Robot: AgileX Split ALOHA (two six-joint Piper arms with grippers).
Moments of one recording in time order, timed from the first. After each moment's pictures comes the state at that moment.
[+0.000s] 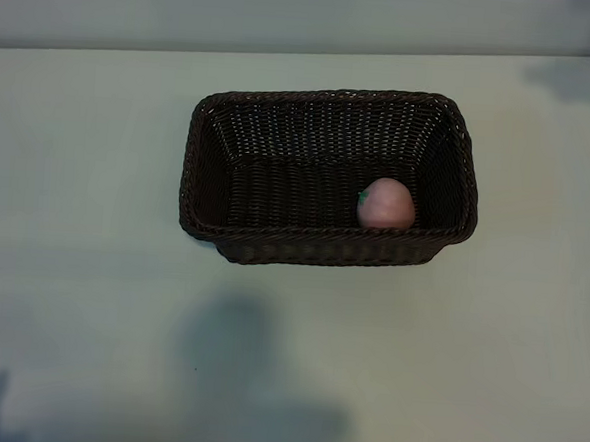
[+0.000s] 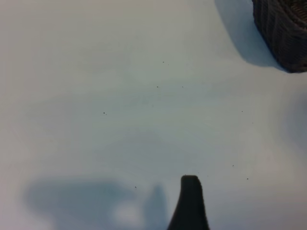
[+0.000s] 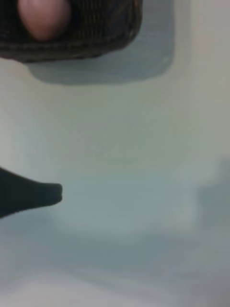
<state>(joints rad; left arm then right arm) -0.06 -0.01 -0.50 -0.06 1.09 0.08 -0.22 1.63 -1.73 0.11 1.22 -0.02</state>
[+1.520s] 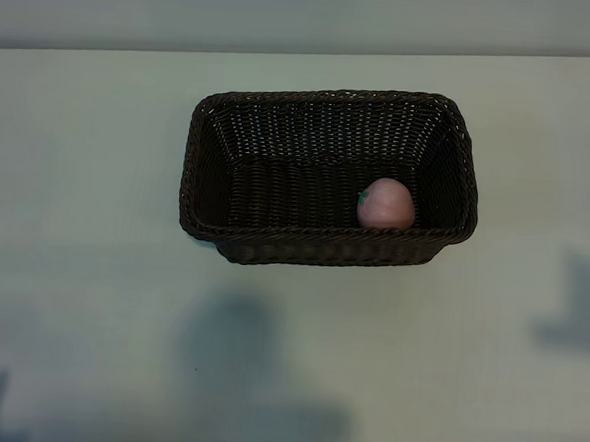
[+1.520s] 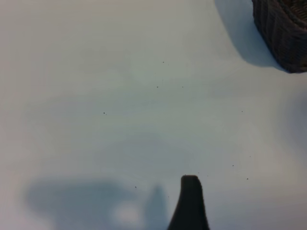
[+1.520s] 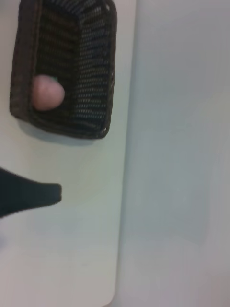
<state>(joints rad) -0.06 -0.01 -0.50 -0.06 1.09 0.08 -0.11 0.37 -1.03 0.15 1.02 -0.07</state>
